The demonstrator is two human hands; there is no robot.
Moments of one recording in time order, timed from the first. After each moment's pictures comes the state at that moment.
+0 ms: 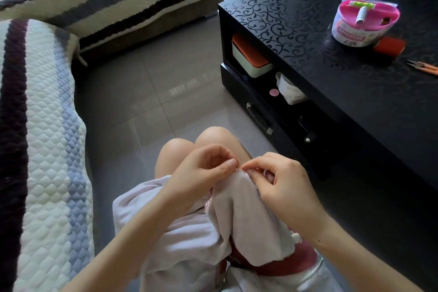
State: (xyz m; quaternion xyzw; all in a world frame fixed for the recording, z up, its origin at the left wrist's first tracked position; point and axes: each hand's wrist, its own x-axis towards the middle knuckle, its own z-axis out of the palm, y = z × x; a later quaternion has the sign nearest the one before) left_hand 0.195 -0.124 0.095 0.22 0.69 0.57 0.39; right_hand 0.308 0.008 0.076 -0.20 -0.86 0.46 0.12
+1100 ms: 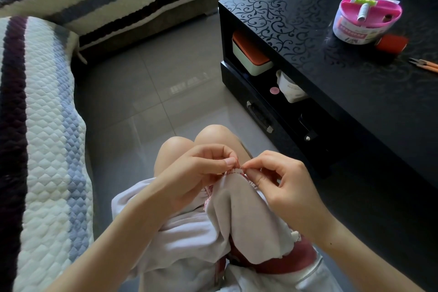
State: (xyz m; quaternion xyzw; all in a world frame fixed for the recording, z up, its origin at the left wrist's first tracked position) left_hand 0.188 -0.124 0.110 0.15 0.60 0.58 0.53; right_hand 0.310 0.010 0.078 -0.13 -0.81 0.55 0.16
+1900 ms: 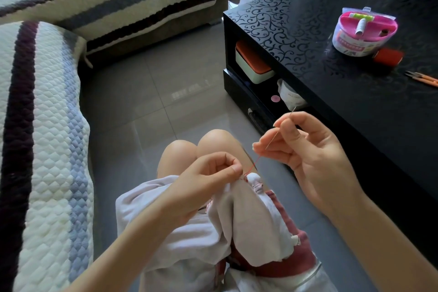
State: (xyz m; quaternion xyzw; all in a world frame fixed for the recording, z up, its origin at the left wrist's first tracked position) left_hand 0.208 -0.129 0.106 0.19 0.64 0.60 0.44; right_hand 0.296 0.031 0.128 -0.15 -0.52 0.82 0.18
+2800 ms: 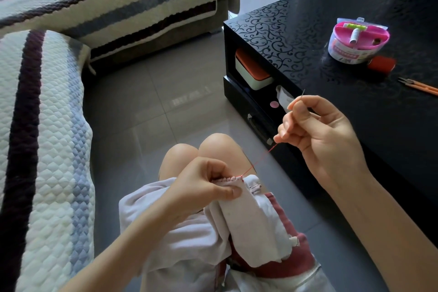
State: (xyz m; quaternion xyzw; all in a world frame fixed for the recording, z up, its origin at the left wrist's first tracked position) left_hand 0.204 -0.136 0.109 0.24 0.74 0.49 0.40; right_hand 0.286 0.051 0.143 -0.17 -0.52 0.81 0.23
